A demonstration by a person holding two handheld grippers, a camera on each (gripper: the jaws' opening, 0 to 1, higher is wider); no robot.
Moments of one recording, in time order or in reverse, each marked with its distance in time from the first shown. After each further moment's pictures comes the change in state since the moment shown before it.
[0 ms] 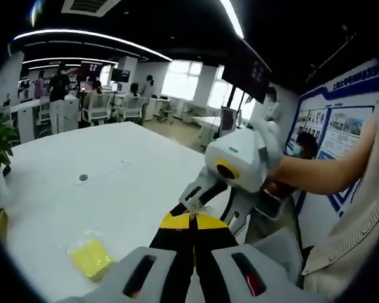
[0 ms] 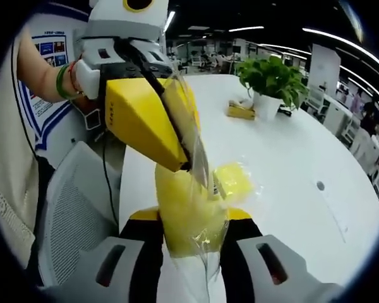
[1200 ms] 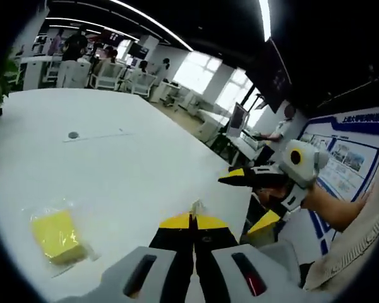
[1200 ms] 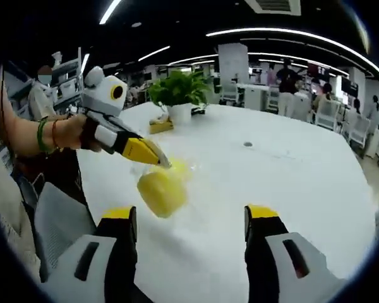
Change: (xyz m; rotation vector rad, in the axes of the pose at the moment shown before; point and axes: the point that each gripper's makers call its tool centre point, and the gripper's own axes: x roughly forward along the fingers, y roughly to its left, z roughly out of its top) left arm 0.065 0.025 -0.050 -0.221 0.051 -0.028; right arm -0.117 -0.009 -0.086 0.470 -0.257 -0.519
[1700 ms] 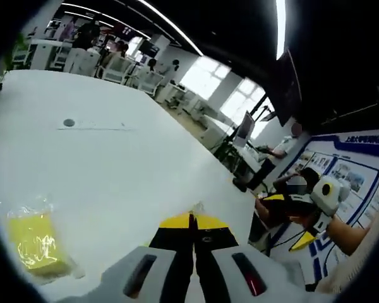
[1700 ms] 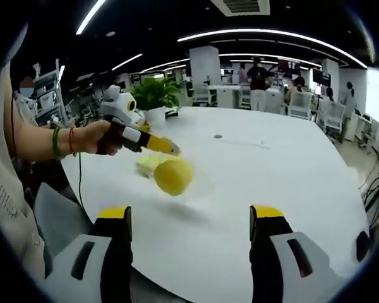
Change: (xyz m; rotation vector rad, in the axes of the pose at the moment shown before) left arm 0.052 0.030 0.010 -0.136 -0.058 -0.007; right arm -0.055 -0.023 -0.023 0.035 -0.015 -0.139
